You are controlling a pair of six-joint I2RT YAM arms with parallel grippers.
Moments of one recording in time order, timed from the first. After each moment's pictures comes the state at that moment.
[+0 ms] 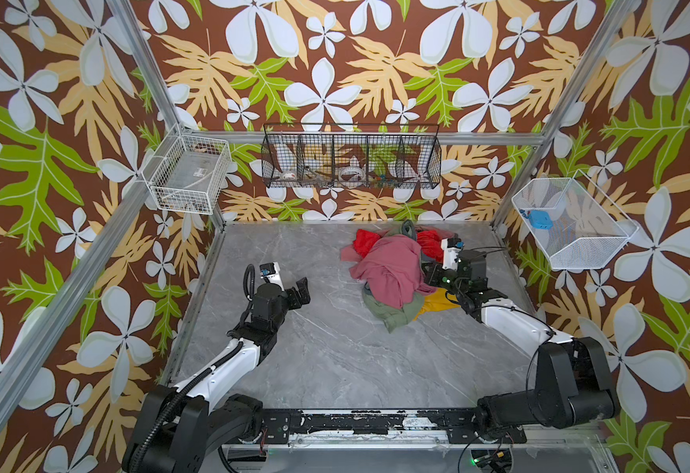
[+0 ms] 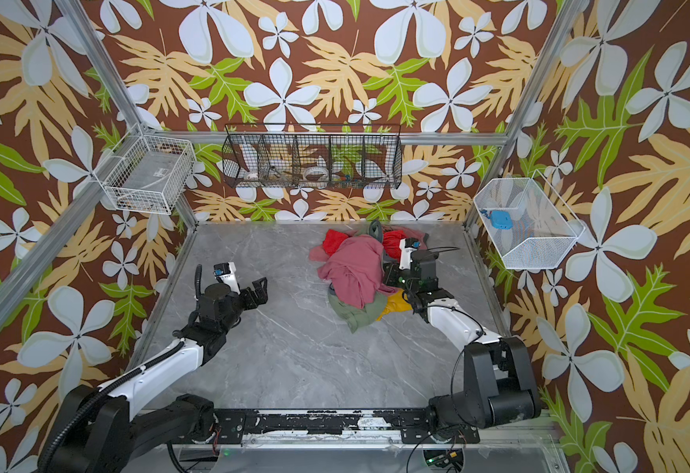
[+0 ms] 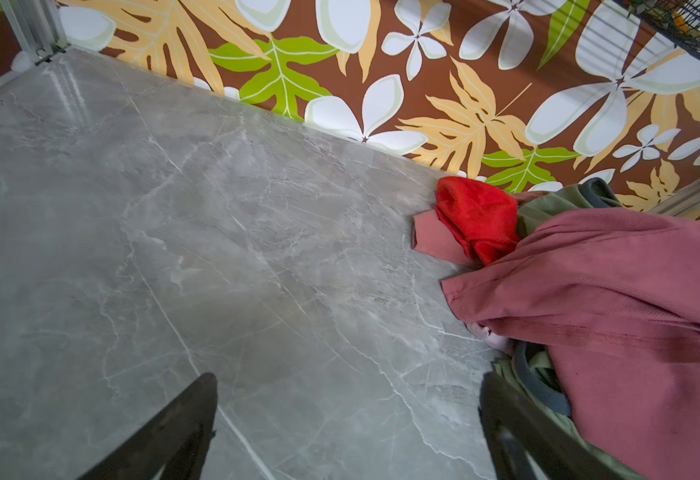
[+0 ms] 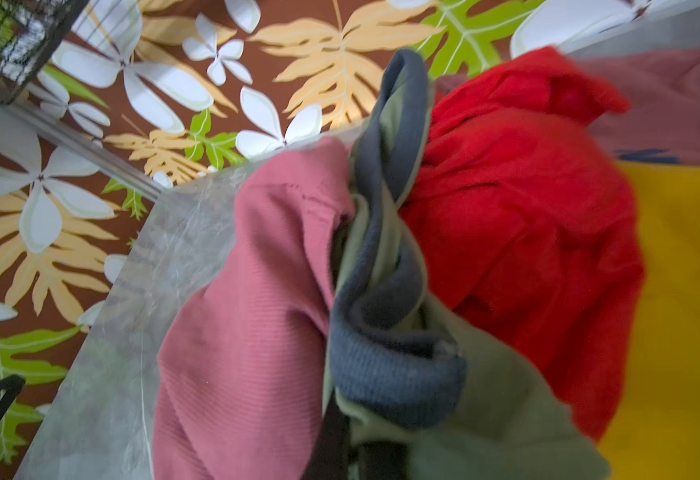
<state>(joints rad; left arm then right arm) -0.29 1.14 0.47 0.29 -0.13 -0.44 0.20 1.42 0.79 0.12 -0.27 0.43</state>
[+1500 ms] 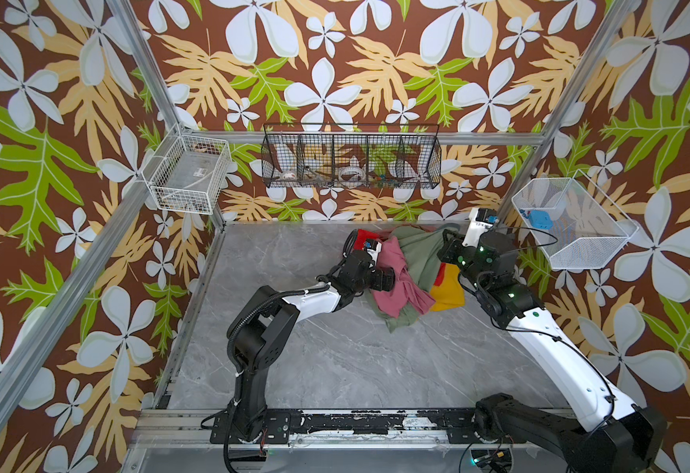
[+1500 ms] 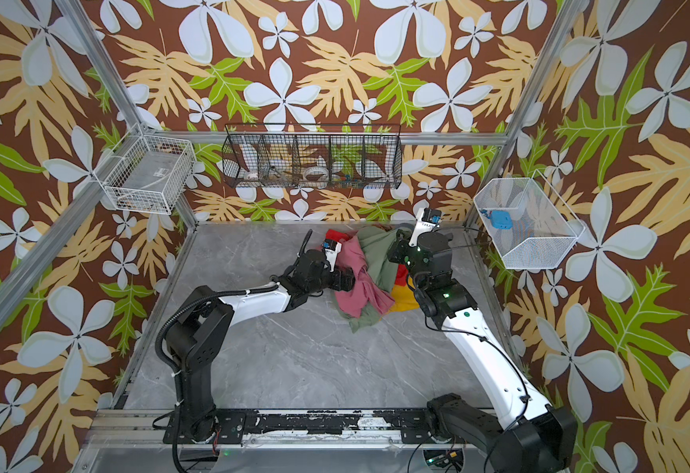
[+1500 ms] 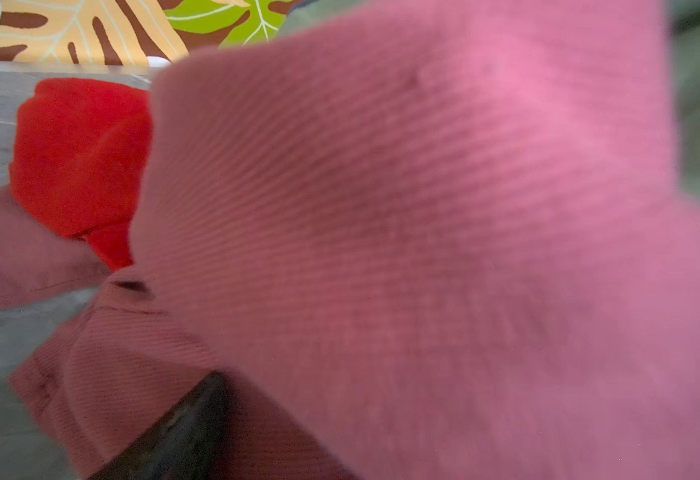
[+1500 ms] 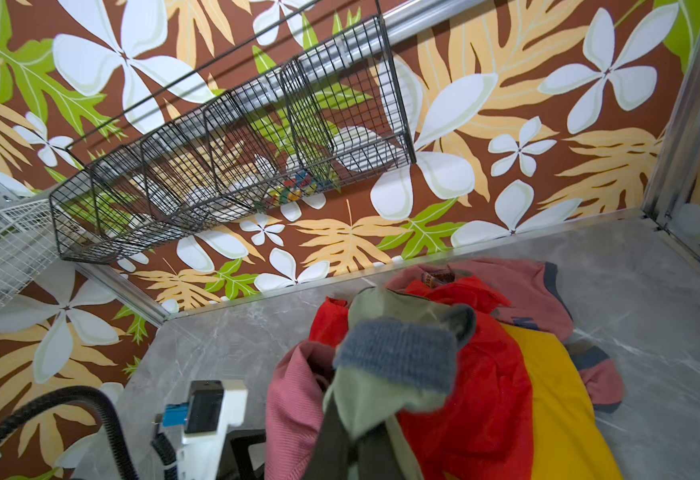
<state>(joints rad) -0.69 1.96 1.27 0.23 0.07 -0.41 0.30 1.14 1.09 -0.14 0.13 0.43</state>
